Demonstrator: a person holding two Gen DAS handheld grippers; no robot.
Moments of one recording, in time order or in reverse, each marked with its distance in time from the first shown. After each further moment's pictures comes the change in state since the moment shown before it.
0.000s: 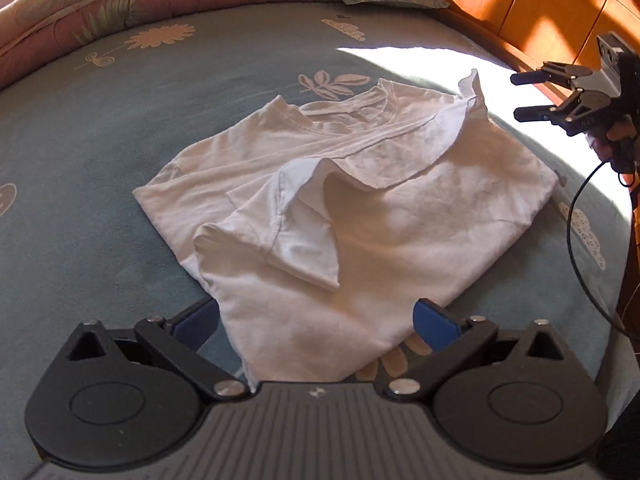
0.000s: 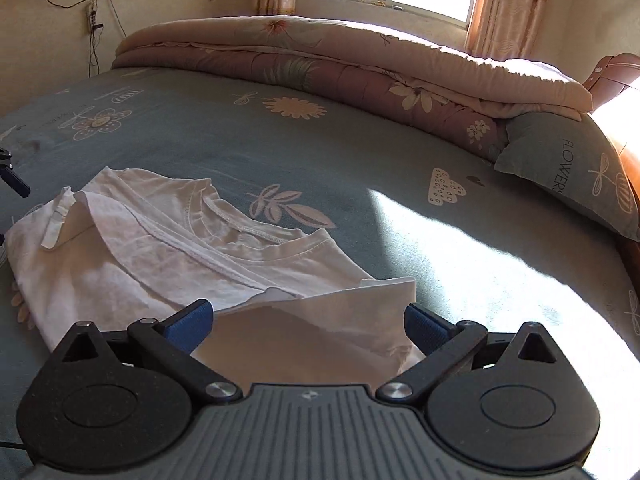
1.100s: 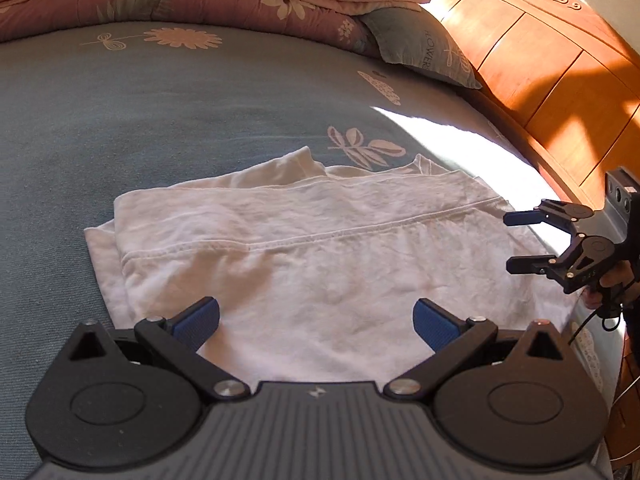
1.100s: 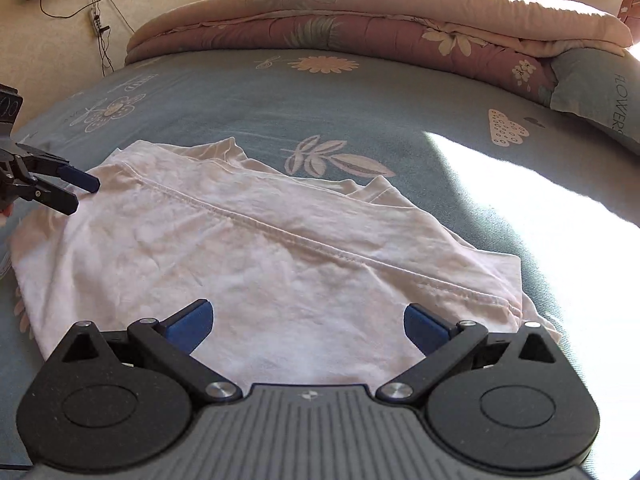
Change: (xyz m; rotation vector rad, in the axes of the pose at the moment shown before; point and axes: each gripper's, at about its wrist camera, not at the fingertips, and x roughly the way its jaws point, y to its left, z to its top) left arm 0.071 0.045 0.043 -0.156 -0.183 0.060; right arm 0.065 0.015 -0.023 0.087 0.065 0.083
